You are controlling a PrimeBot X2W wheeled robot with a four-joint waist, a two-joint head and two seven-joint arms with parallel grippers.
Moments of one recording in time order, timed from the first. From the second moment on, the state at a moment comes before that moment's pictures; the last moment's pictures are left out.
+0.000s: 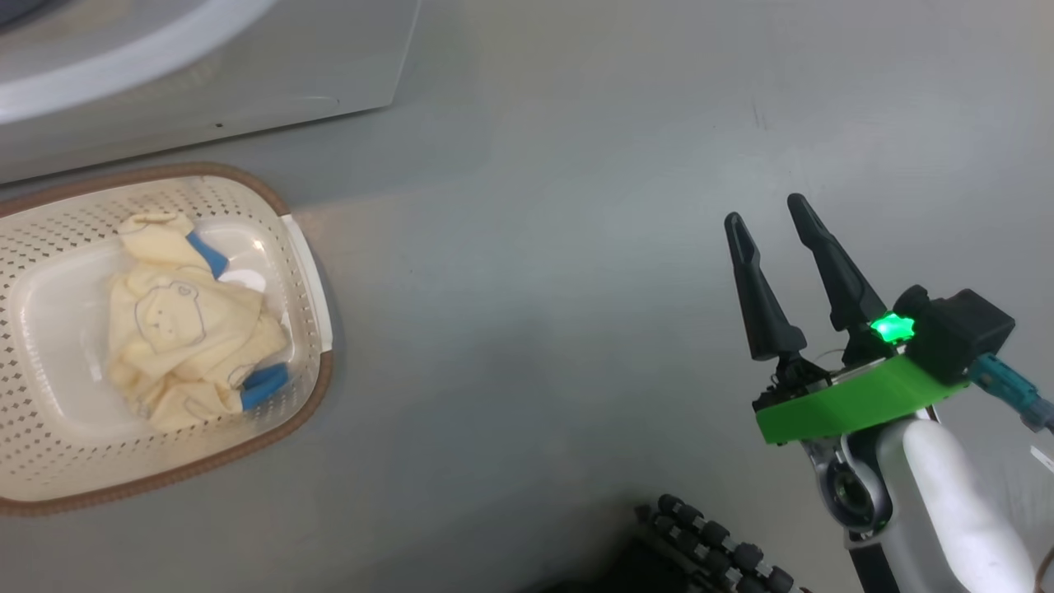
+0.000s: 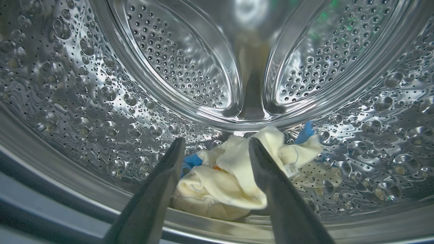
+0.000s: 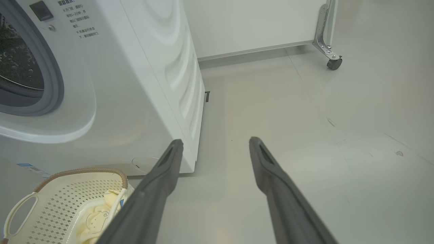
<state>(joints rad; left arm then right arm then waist) -1.44 0.55 -0.37 0.97 -0.47 0.00 -0.03 -0.23 -0.04 0.18 0.04 0.32 0.13 -0.25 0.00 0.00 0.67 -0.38</state>
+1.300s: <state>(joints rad) -0.43 0.37 -0.38 0.15 -0.44 0.25 -0.26 -0.14 -0.04 0.08 0.06 0.18 0.13 -0.25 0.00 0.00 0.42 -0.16</state>
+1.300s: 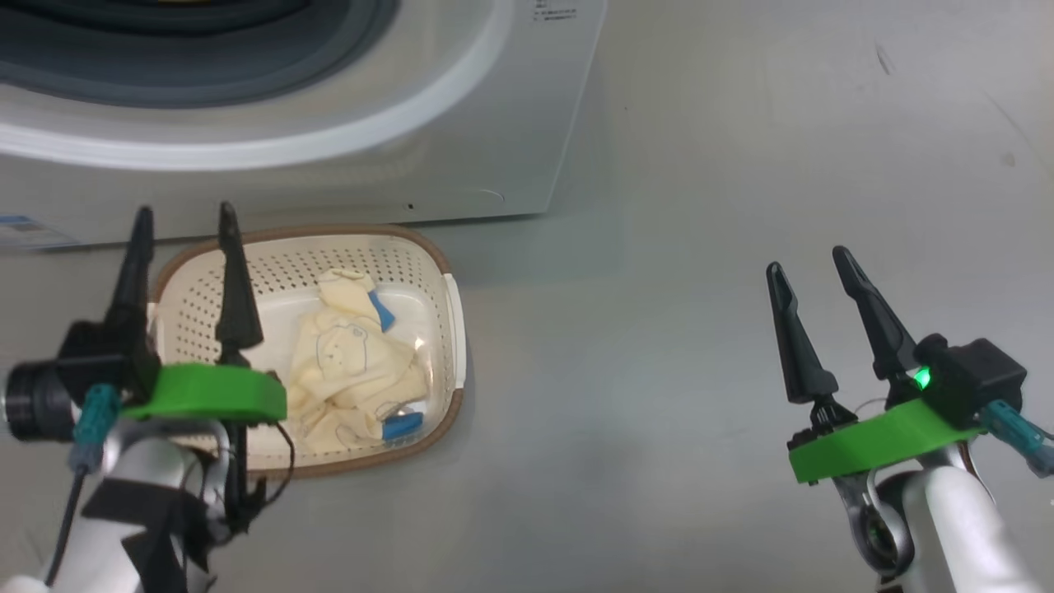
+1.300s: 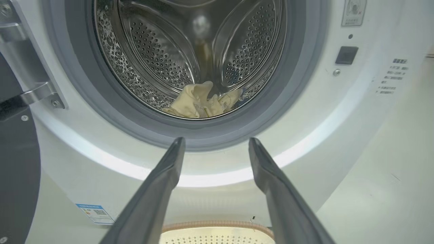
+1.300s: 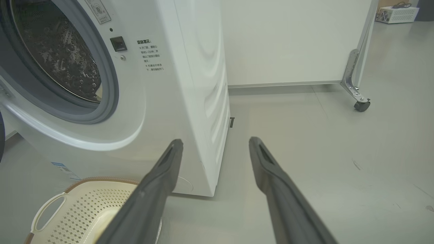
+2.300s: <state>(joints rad) -0.05 0.31 -0.44 0.10 -0.42 0.25 -0.25 0.12 -0.04 0.04 0.03 0.11 0.13 -0.19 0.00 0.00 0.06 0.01</state>
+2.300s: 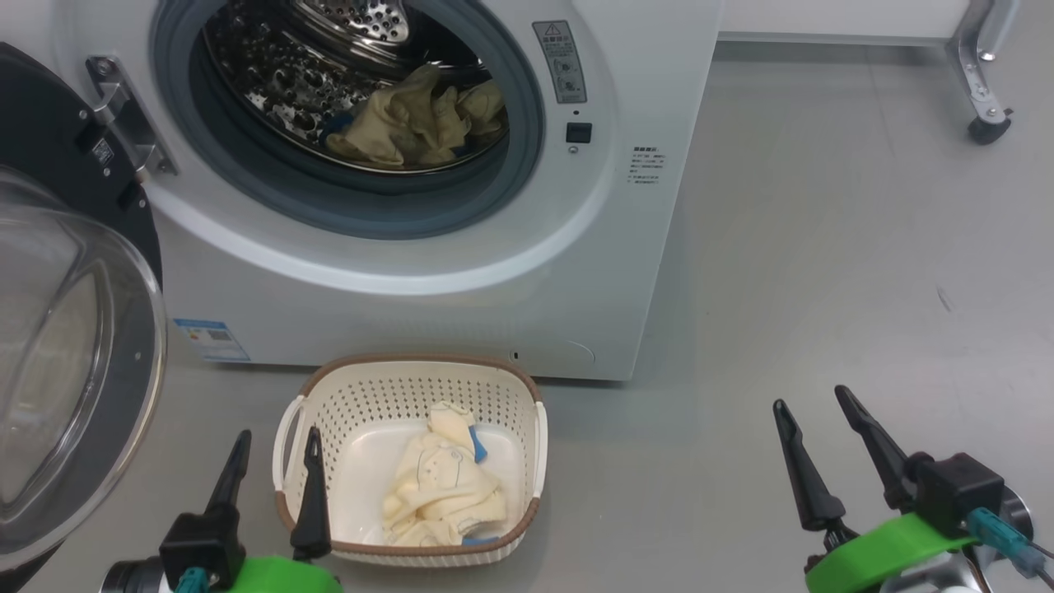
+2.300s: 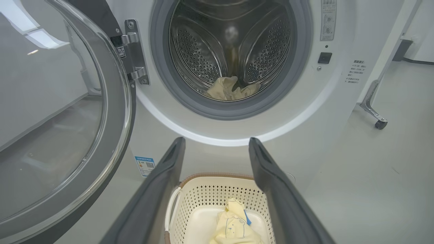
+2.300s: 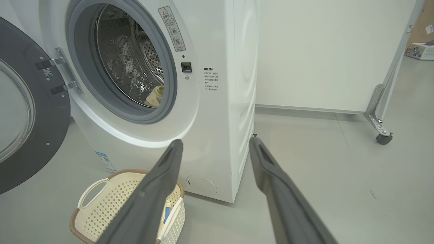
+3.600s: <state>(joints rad) -0.06 0.32 -0.46 0.09 -0.42 0.25 -0.24 0.15 -0.04 0.02 0.01 0.11 0.13 -0.18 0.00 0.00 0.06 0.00</state>
